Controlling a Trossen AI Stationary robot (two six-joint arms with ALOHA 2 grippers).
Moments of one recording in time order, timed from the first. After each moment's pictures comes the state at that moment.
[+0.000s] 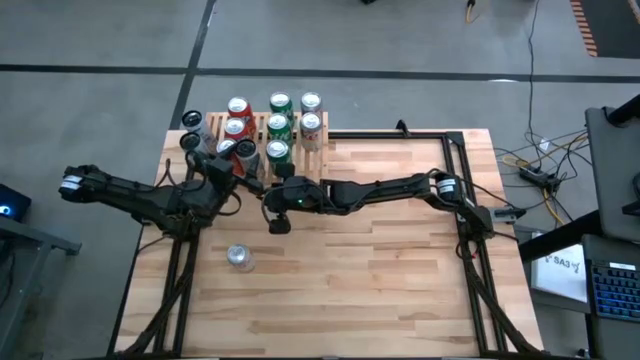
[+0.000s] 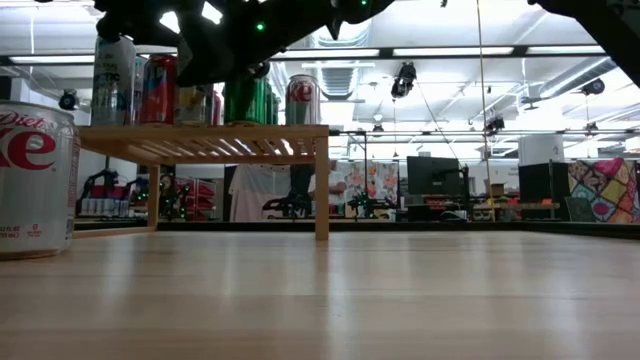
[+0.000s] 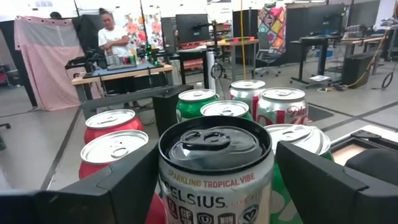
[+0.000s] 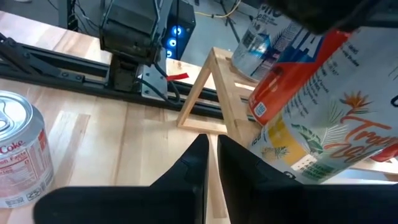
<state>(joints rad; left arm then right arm) -0.17 0.88 0.63 0.24 -1.29 0.02 -0.01 2.19 1.88 -0.02 0.24 -0.32</state>
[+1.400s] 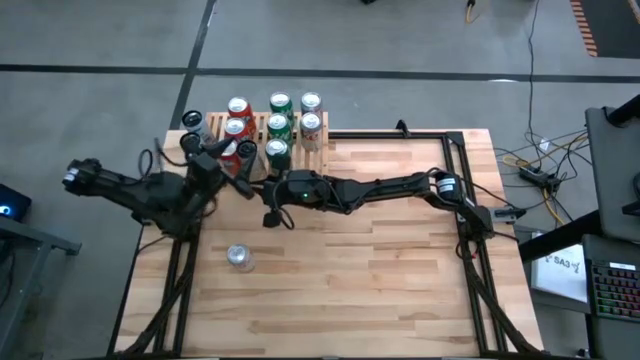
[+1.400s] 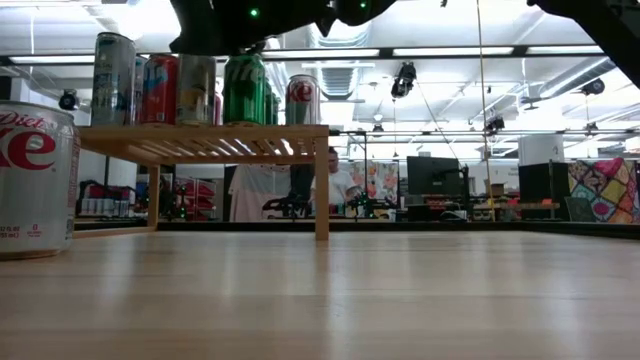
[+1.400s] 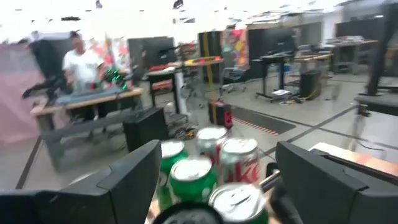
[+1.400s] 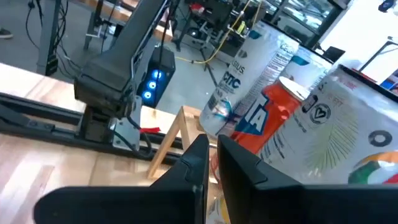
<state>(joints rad) -0.28 0.86 0.81 0.24 -1.24 0.23 -0.02 2.19 1.88 0.21 0.24 -0.45</state>
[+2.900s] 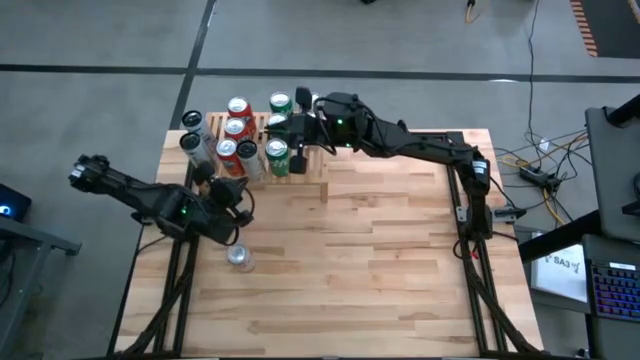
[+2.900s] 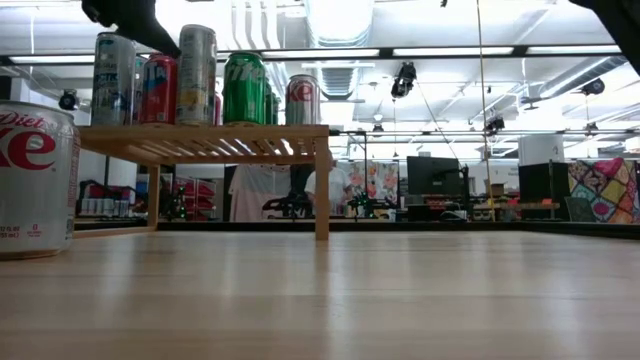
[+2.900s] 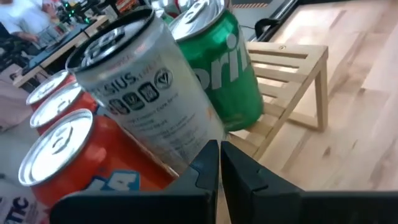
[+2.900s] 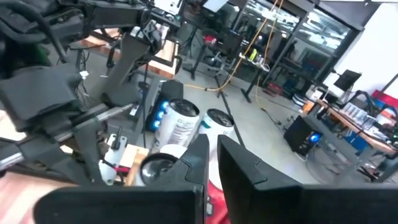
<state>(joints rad) -0.39 1.01 0.97 -1.02 -1.11 -0.60 -0.22 1.96 2.07 -0.15 -0.11 -0.43</state>
